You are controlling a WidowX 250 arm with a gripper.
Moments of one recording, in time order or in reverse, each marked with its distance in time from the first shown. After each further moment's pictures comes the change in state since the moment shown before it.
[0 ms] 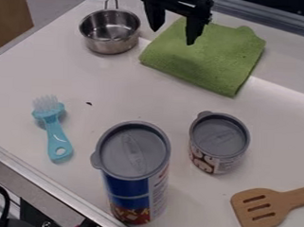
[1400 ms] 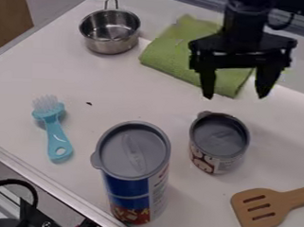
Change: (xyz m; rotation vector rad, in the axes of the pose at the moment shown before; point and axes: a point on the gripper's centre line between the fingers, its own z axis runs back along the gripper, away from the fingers) arm -0.070 -0.120 0.028 -0.030 0.118 0.587
